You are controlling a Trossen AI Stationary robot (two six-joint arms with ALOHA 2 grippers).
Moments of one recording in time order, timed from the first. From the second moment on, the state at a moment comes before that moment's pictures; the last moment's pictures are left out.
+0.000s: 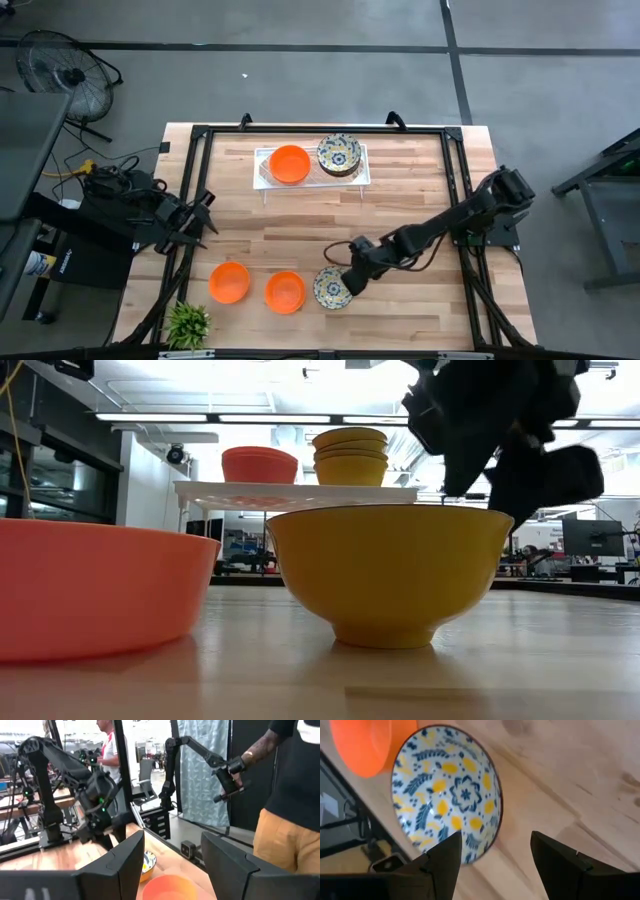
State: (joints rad) left arm -0.38 0.01 0.39 -0.30 0.21 0.08; right arm 0.41 1.71 1.09 -0.40 -0.04 1.37
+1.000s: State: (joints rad) left arm -0.38 0.01 0.39 -0.32 0.20 0.04; right arm 0.42 1.81 1.09 -0.35 -0.01 1.47
